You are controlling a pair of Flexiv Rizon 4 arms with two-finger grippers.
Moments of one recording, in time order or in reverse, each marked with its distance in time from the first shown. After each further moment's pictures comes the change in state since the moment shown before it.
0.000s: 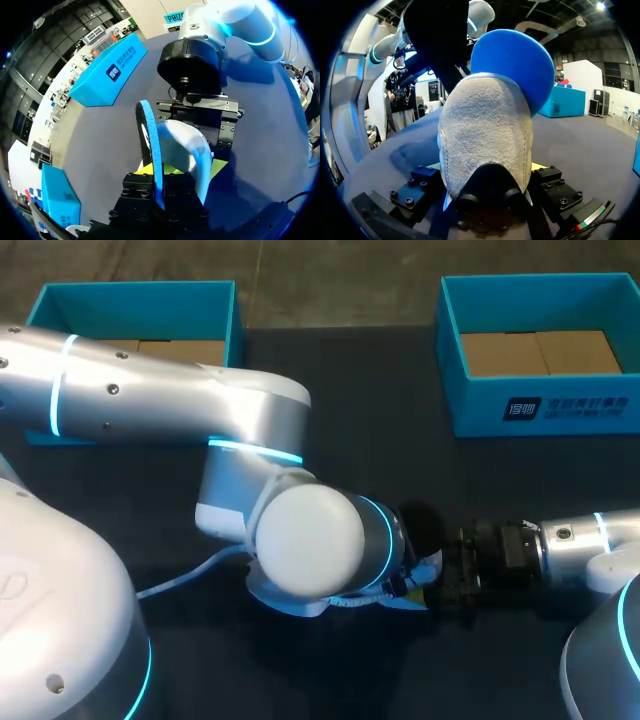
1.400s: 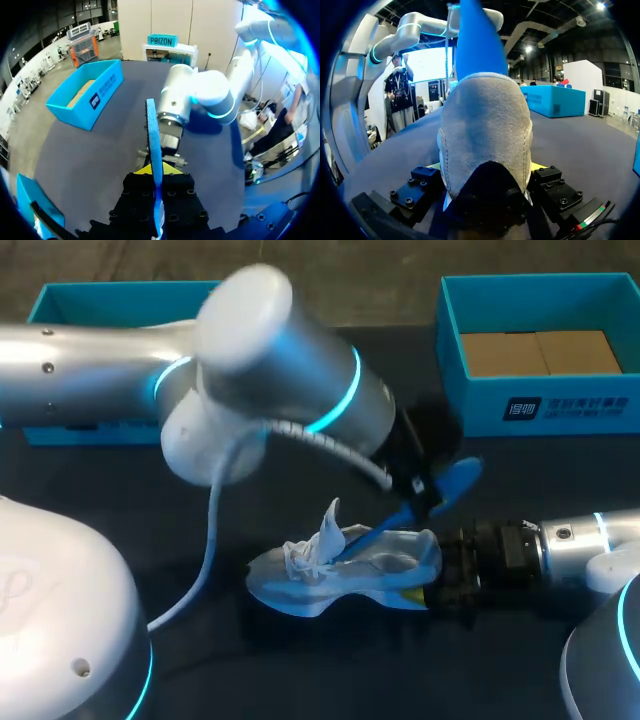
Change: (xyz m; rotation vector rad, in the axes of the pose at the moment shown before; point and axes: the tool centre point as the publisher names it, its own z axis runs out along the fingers) left arm -0.027 -0.092 -0.107 0.128 0.464 -0.138; right arm 0.000 0.000 0.000 0.000 0.000 0.000
